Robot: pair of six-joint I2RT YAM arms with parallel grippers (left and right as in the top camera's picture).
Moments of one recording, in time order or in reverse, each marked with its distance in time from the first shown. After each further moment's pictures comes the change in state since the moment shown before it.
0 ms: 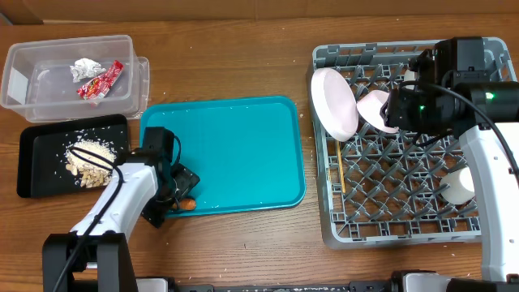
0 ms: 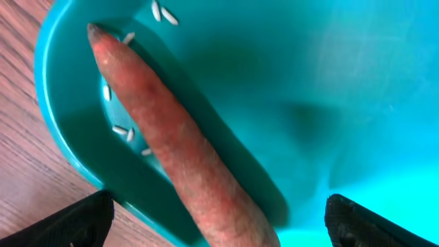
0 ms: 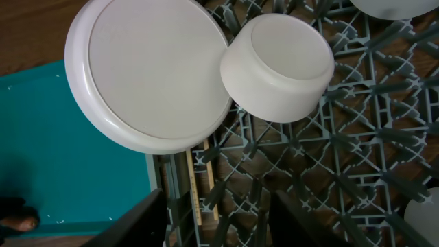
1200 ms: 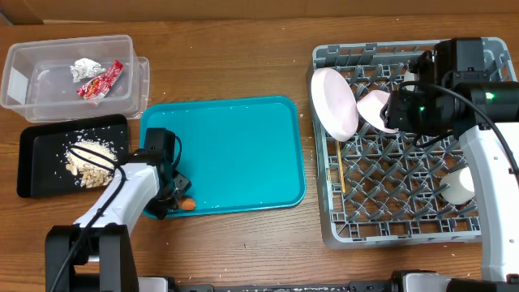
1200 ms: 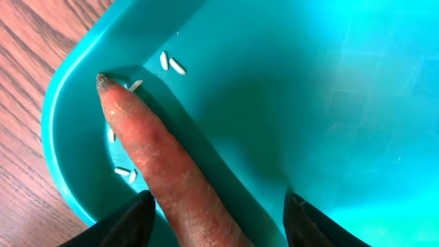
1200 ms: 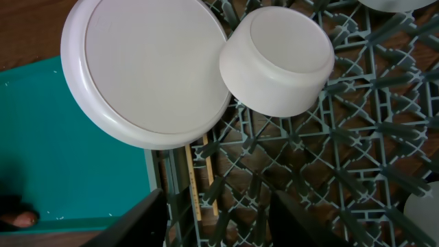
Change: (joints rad) left arm 0.000 0.032 -0.022 0.077 -0.080 -0.017; right arm 0.000 0.000 0.000 -0.016 0.000 0.000
